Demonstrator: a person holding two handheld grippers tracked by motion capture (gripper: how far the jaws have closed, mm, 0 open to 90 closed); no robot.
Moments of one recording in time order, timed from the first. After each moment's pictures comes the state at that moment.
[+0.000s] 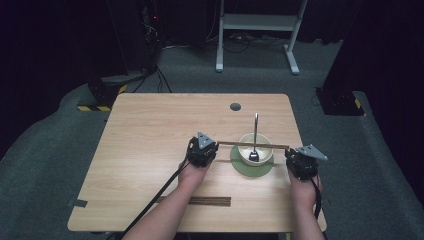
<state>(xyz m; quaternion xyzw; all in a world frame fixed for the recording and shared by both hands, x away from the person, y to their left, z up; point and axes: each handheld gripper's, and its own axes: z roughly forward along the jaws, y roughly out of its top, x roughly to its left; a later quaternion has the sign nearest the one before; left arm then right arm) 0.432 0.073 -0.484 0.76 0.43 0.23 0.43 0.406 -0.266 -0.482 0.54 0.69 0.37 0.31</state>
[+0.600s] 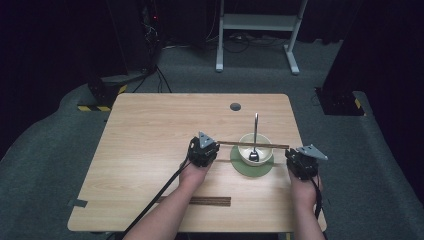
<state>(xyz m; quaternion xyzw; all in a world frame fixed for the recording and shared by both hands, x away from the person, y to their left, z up) 0.435 0.071 -0.485 0.76 0.43 0.22 0.43 0.407 -0.268 -0.483 0.54 0.69 0.36 0.31</state>
